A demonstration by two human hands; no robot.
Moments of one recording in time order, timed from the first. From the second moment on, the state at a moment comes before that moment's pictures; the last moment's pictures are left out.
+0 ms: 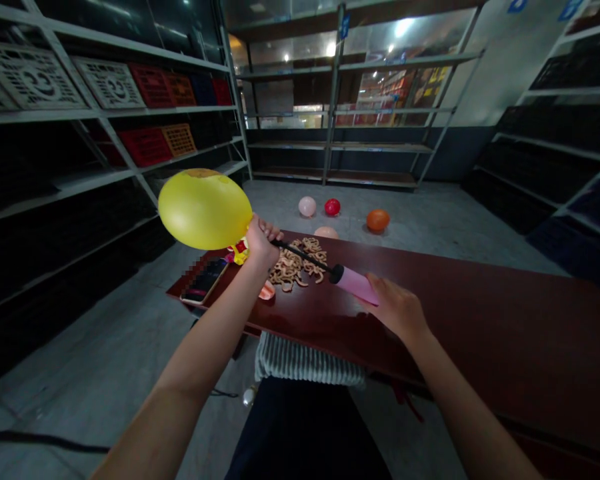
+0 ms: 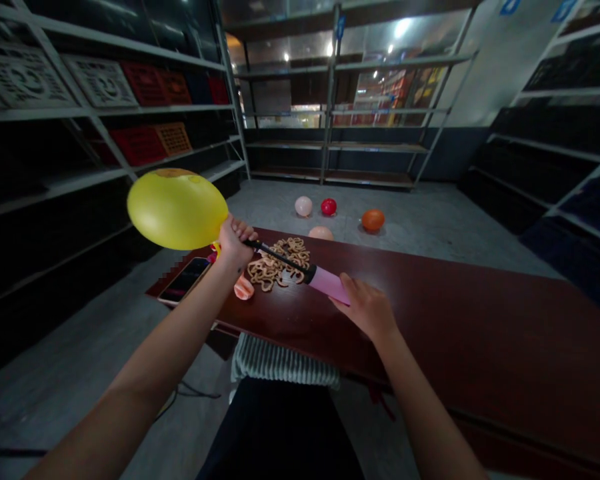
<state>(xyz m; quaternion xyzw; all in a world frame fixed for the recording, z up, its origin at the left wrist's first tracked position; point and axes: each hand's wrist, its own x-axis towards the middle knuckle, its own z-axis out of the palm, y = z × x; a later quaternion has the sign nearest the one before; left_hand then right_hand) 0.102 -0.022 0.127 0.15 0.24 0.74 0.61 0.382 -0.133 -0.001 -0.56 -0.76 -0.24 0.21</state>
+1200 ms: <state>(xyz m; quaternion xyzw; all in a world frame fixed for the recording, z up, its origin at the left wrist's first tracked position) 0.120 -0.008 0.125 0.13 0.29 0.55 0.77 0.283 -0.175 0.074 -0.44 -0.52 0.64 0.36</state>
